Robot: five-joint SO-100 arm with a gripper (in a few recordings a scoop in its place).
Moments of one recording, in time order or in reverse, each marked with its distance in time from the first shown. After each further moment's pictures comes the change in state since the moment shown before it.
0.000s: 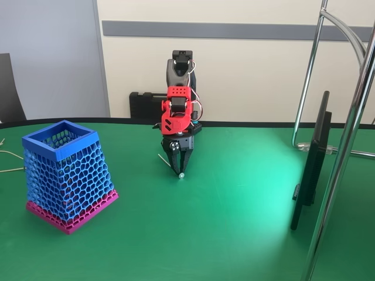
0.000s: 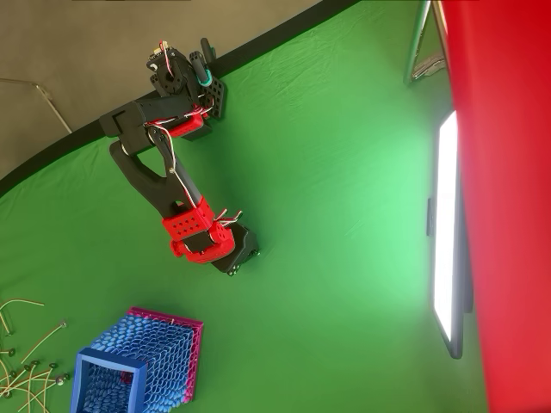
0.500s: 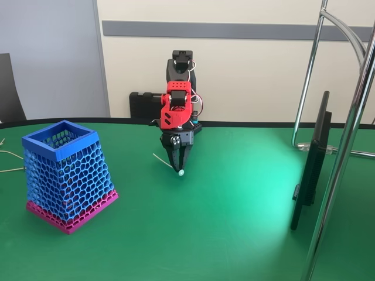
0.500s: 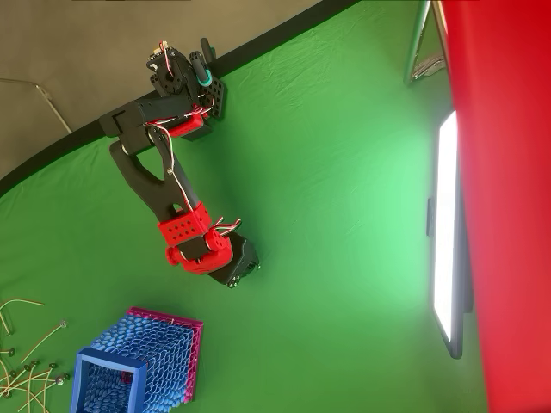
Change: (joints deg) arm 0.1 -0.1 -10.9 4.2 -9.8
